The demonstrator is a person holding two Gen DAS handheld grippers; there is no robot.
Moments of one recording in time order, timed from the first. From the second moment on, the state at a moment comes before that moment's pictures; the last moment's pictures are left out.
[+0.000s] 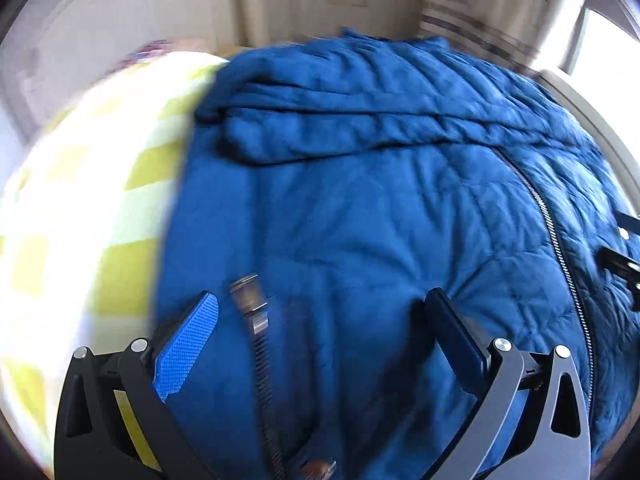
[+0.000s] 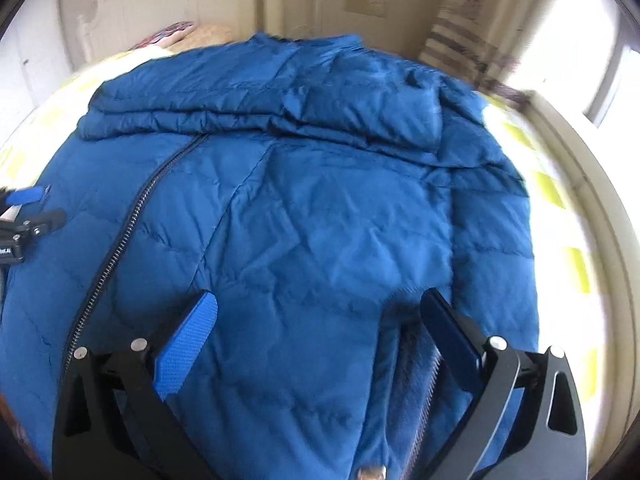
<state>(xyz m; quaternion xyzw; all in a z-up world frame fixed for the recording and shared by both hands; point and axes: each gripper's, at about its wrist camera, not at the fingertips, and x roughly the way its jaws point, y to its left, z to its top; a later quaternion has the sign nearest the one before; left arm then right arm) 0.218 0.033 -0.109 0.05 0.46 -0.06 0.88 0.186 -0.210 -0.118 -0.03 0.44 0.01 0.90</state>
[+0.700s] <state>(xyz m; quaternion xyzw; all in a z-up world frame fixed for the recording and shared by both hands) 0.125 0.015 -0.124 0.10 0.41 -0.09 0.90 0.103 -0.204 -0.138 -0.06 0.39 0.07 0.92</state>
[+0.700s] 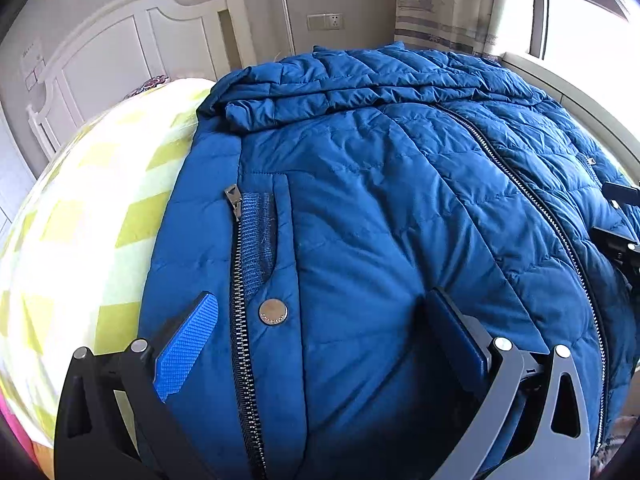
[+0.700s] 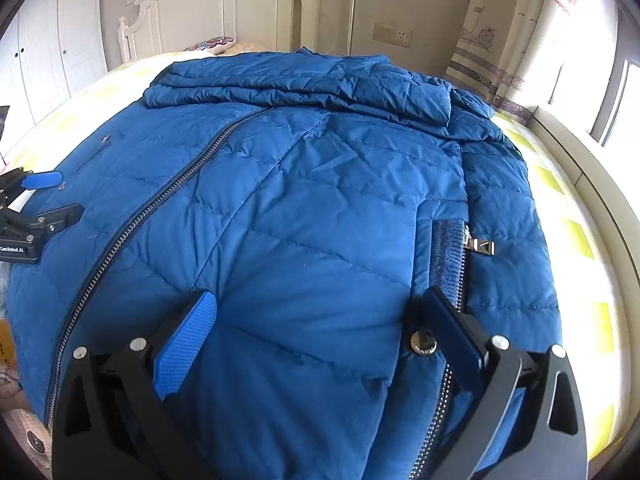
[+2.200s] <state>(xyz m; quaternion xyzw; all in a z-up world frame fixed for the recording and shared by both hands) 0.023 0.098 -0.136 0.00 0.36 -0.14 0.92 -0.058 -0.328 -0.193 0.20 0.35 0.11 0.91</state>
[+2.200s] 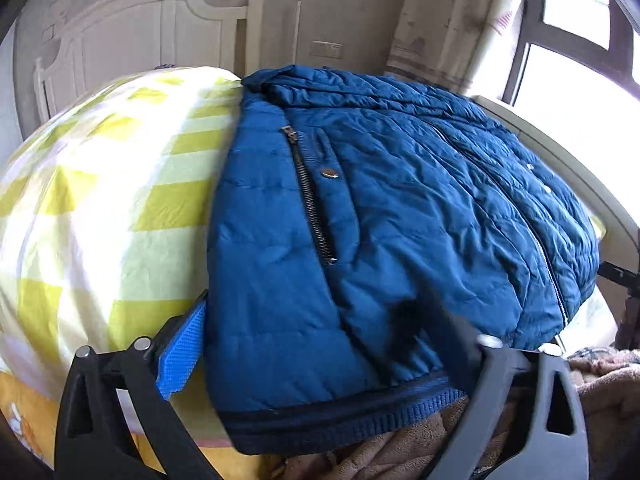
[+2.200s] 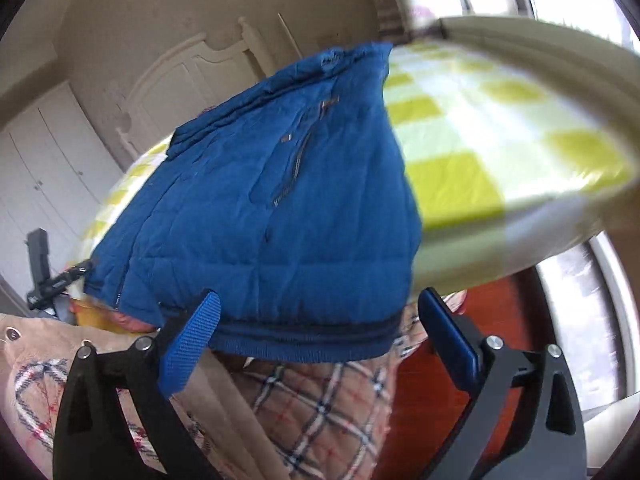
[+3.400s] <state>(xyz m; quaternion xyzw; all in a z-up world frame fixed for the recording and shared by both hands) 0.018 0.159 -0.168 -0.20 0.40 -0.25 0.86 -0.055 -0.300 -0.191 0.16 0.30 0.22 0.91</state>
